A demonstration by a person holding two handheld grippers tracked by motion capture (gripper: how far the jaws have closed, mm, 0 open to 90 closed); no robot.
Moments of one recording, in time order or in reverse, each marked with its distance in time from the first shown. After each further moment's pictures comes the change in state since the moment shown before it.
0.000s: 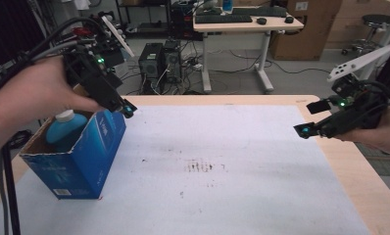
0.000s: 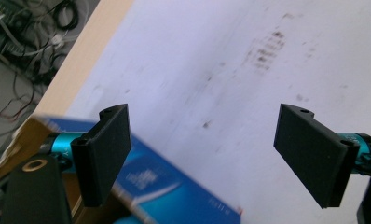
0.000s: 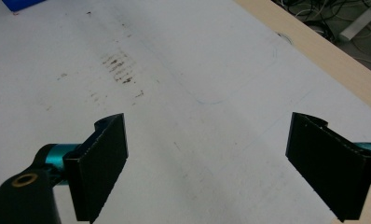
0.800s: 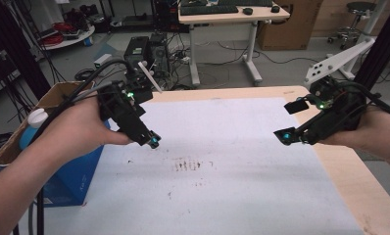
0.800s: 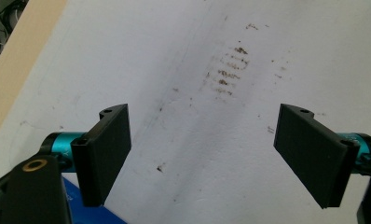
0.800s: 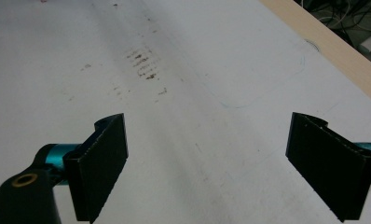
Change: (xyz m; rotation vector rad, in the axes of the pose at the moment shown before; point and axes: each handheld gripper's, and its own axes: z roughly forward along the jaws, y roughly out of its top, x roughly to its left) left arm -0.032 0.016 0.073 0.028 -0.069 0.001; right arm 0.020 0.002 0.007 0.015 0.050 -0.075
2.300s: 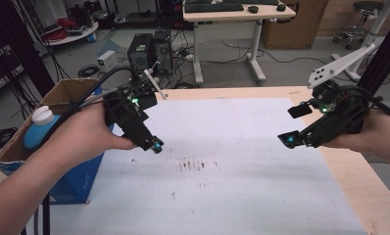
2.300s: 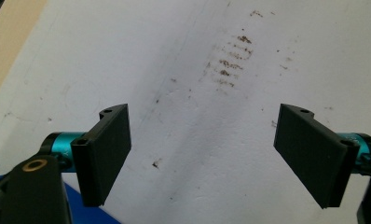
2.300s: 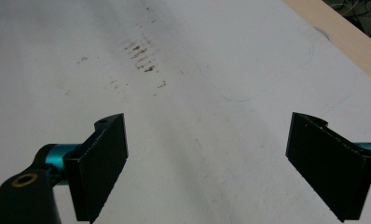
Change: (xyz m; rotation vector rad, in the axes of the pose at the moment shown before) left arm 0.004 -0.008 0.013 0.022 -0.024 -0.016; right arm -0.007 0.000 0.012 0.038 0.027 0.018
